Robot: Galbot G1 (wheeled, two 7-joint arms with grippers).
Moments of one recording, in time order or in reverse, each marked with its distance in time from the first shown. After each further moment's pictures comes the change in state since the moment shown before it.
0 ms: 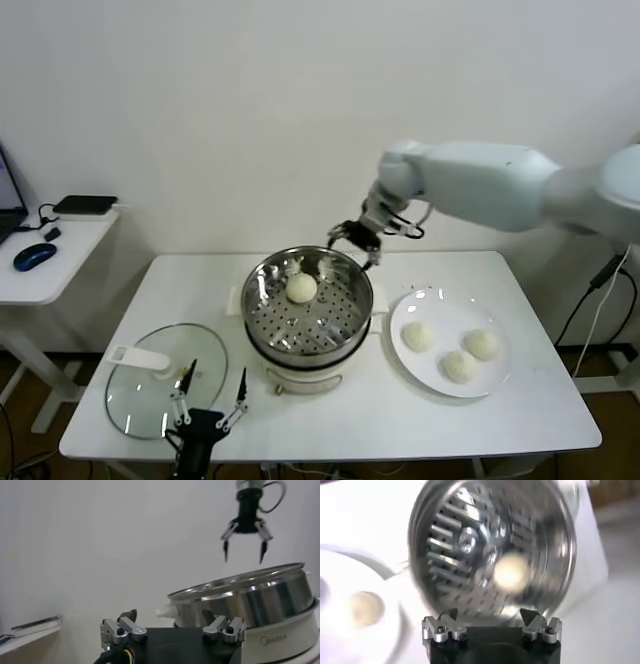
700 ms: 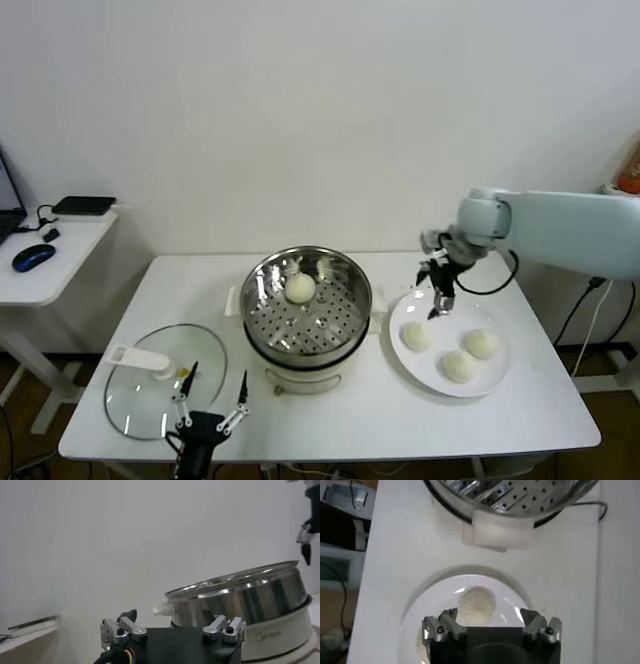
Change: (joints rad) left arm 0.007 0.002 -0.002 0.006 0.006 -0.002 0.001; right arm -0.147 -0.222 0.030 0.109 0.160 -0.508 -0.070
